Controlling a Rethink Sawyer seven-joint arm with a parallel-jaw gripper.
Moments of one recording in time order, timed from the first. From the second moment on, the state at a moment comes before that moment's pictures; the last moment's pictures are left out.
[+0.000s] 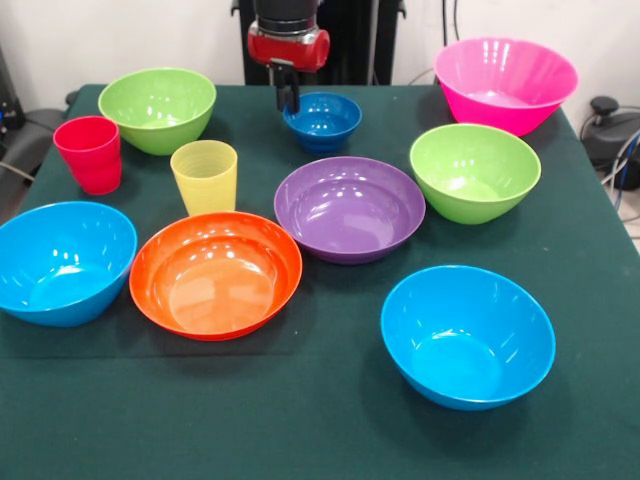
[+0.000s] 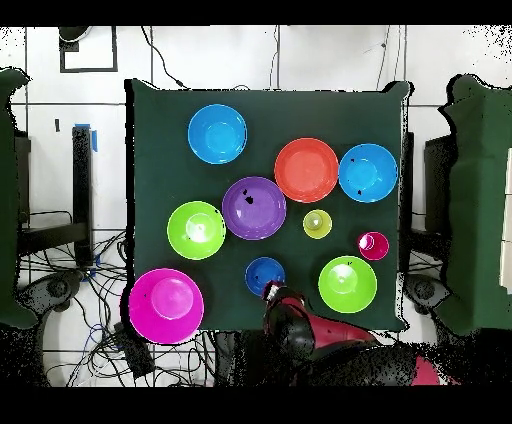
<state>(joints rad) -0.61 -0.49 -0.01 2.21 -0.36 -0.25 1.98</state>
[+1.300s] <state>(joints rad) -0.62 -0.51 -0.01 2.19 -0.37 -0.20 1.98</state>
